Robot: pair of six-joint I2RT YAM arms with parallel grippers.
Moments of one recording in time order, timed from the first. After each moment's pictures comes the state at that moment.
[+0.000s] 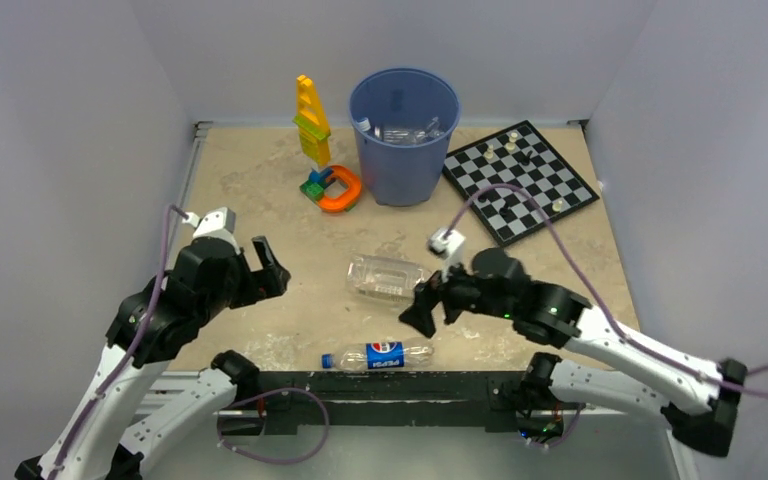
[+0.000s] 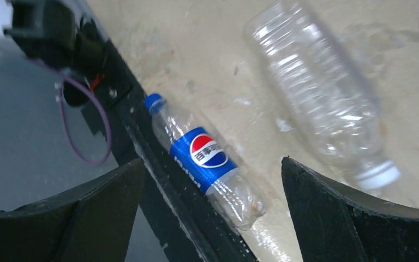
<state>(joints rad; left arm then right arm) -0.55 0.68 1.08 -1.14 -0.24 -0.68 0.89 0.76 0.78 -0.46 -0.13 0.35</state>
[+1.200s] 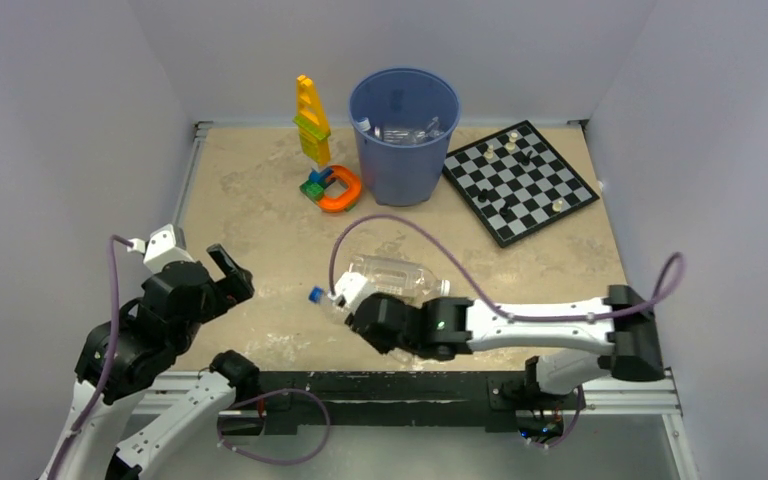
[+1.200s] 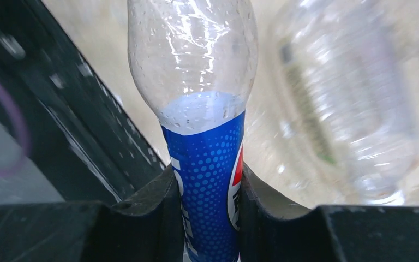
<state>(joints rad) -0.55 0.53 1.14 -1.32 -0.52 -0.83 1.44 1.47 1.04 -0.53 0.40 0.31</state>
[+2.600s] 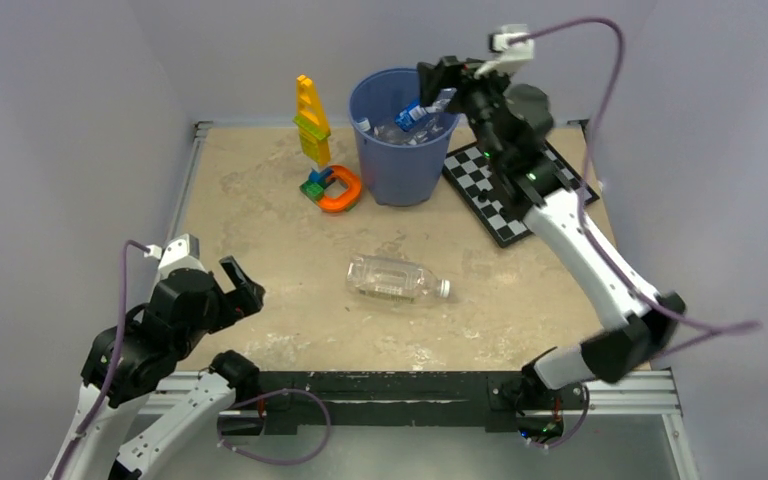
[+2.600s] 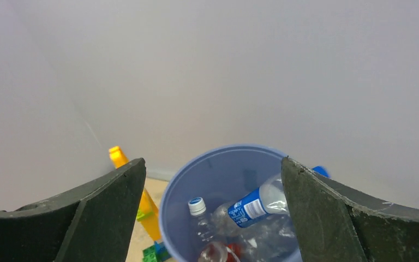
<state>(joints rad) -0.55 0.51 1.06 -1.32 -0.39 -0.83 0.53 1.57 1.67 0.10 0.21 0.16</state>
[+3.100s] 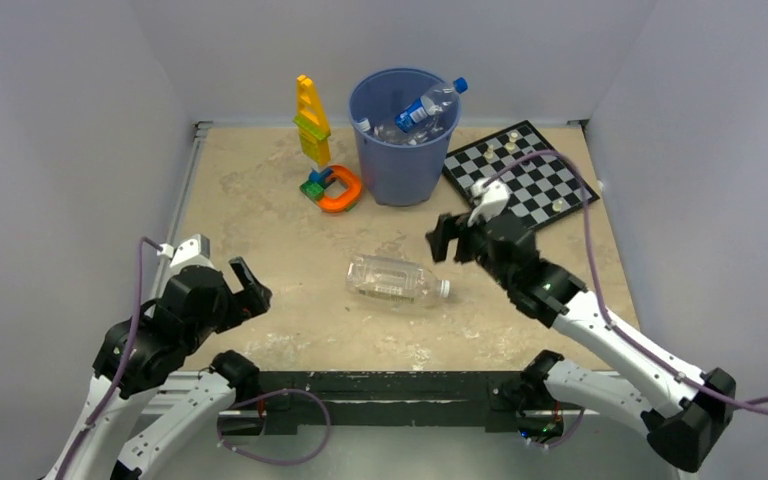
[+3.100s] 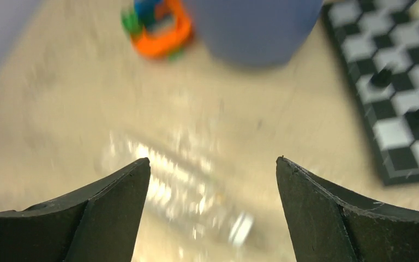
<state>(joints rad) -0.55 0.50 1.01 -1.30 -0.35 -0.83 0.66 0.91 0.86 -0.18 0.26 0.31</state>
